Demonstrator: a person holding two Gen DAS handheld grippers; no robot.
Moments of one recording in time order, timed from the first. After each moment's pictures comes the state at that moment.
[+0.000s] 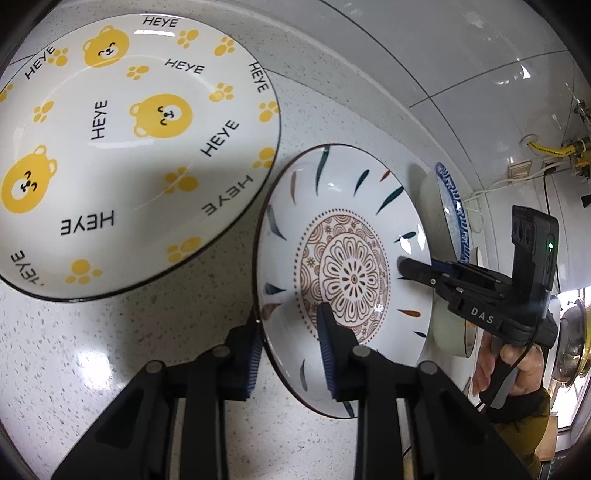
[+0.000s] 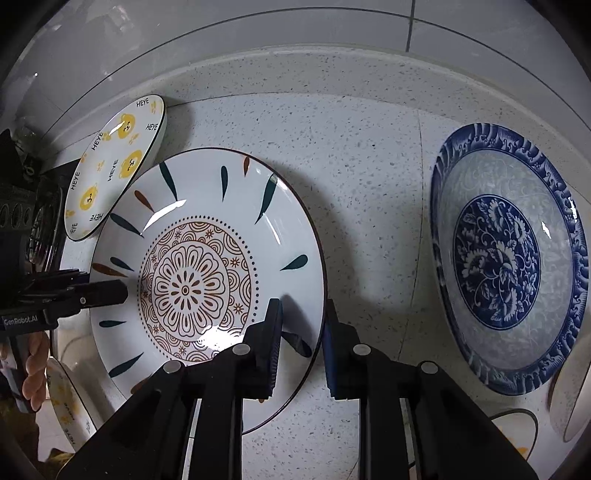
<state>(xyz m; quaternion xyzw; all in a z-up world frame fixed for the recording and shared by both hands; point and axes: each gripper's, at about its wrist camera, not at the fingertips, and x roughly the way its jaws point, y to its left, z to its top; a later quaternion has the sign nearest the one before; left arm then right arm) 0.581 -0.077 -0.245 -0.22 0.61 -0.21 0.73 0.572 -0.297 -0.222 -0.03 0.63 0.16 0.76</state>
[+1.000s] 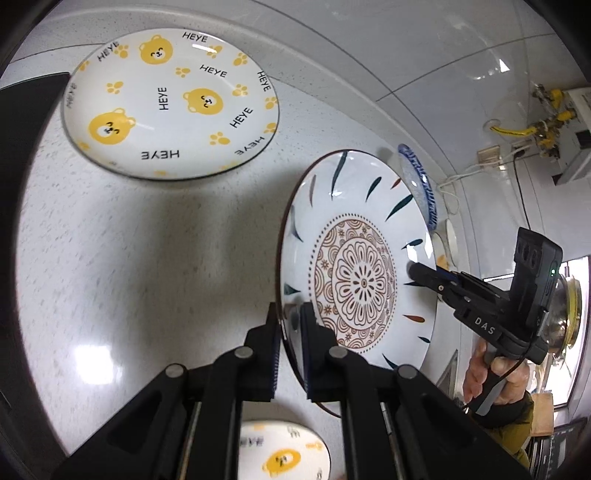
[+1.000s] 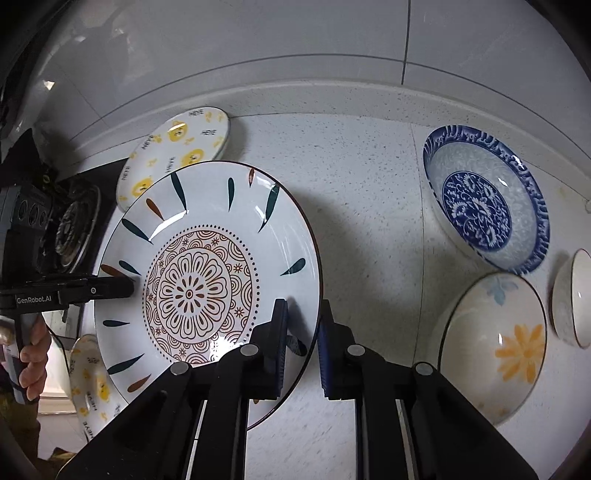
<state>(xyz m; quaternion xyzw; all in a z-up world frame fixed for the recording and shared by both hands) 0.504 -0.027 -0.199 -0.22 0.60 -0.25 0.73 0.475 -0.270 -0.162 0.00 0.57 0.15 0.81</state>
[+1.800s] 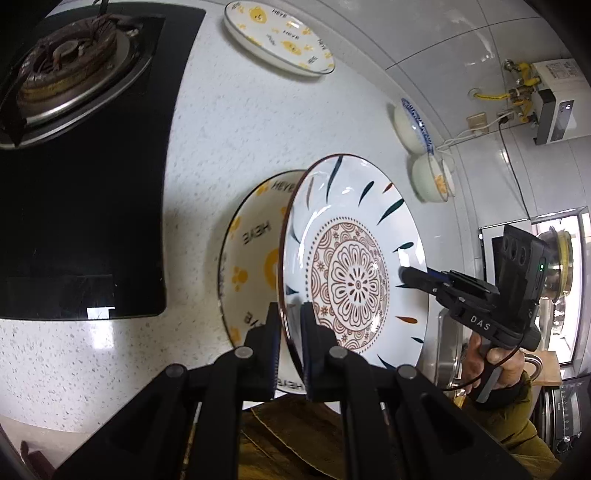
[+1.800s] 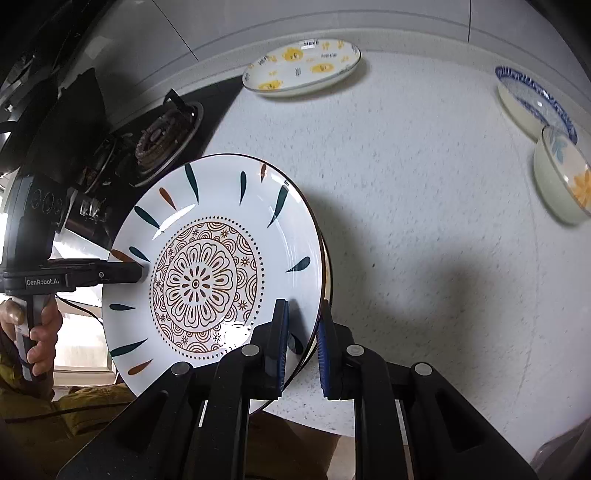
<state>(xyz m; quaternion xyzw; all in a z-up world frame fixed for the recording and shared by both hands) 0.322 0.093 -0.204 -0.22 0.62 -0.24 0.71 0.311 -0.183 -0.190 0.03 0.61 0.20 0.77</state>
